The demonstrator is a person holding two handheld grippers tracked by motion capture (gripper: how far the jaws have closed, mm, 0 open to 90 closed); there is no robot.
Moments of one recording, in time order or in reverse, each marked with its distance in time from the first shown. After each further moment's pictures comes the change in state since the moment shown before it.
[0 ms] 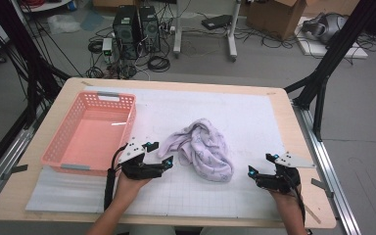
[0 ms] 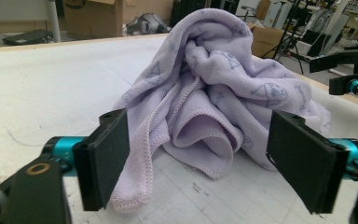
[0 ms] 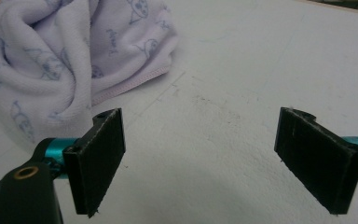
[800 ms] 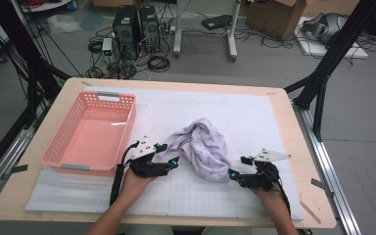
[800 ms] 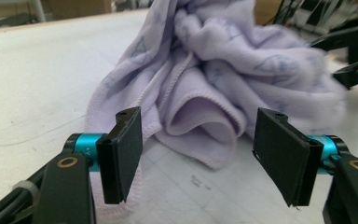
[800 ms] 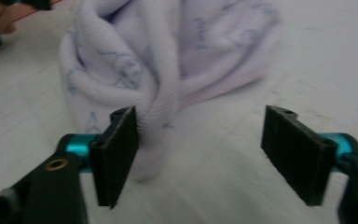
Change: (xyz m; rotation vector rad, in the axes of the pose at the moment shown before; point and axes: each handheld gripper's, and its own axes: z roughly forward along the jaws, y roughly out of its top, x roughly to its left) left arm 0.003 0.001 0.030 0.125 -0.007 0.043; right arm 0.032 0.013 0.043 0.107 0.277 -0.003
